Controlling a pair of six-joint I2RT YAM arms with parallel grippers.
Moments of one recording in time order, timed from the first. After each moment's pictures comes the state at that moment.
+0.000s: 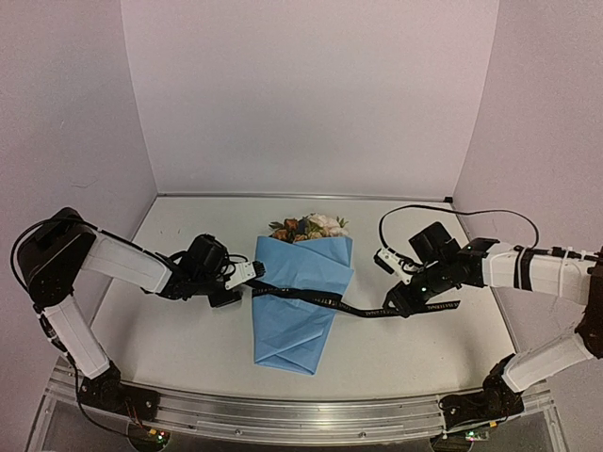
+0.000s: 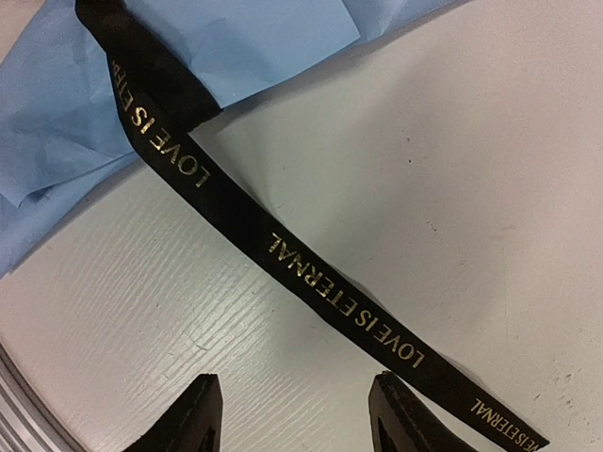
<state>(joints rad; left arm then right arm) -0.70 1.69 0.74 0.17 -0.12 0.70 0.62 1.35 0.82 -0.52 -0.10 -0.14</state>
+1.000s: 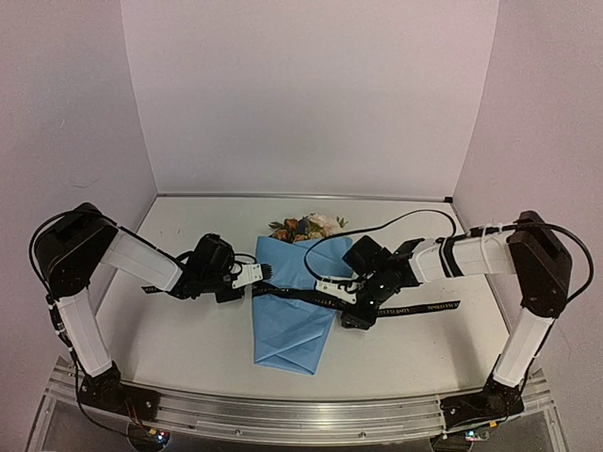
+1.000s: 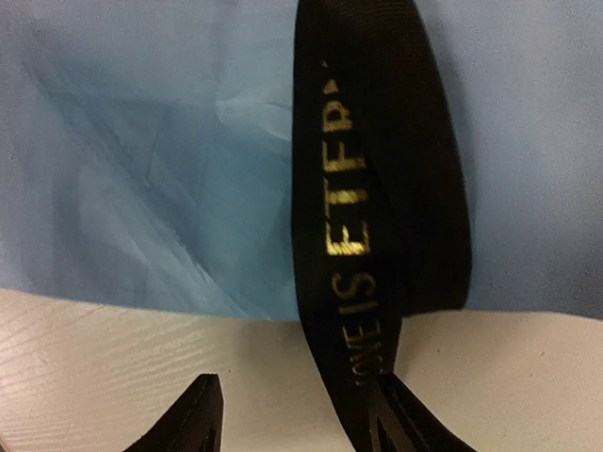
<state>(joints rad) -0.68 1.81 0.78 0.29 -0.08 0.84 0.83 1.79 1.07 -0.48 -0.06 -0.42</state>
